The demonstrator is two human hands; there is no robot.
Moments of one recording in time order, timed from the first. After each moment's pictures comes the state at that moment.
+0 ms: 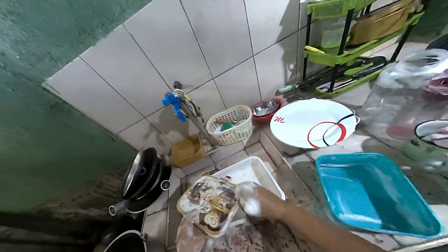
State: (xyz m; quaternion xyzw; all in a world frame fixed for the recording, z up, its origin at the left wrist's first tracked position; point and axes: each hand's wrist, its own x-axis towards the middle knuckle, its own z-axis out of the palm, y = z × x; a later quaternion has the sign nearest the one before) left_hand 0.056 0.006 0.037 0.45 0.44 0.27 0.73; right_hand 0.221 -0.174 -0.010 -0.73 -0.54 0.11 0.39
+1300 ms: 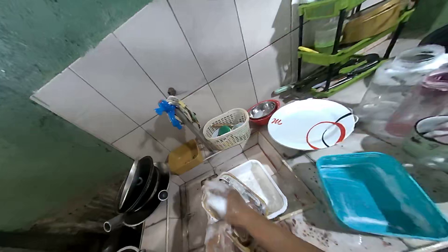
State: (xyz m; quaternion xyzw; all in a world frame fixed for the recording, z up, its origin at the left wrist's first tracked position) left_hand 0.076 -0.039 0.013 0.52 0.34 0.18 0.77; right_hand 0.195 -0.088 0.008 -0.73 -0.46 0.05 0.49
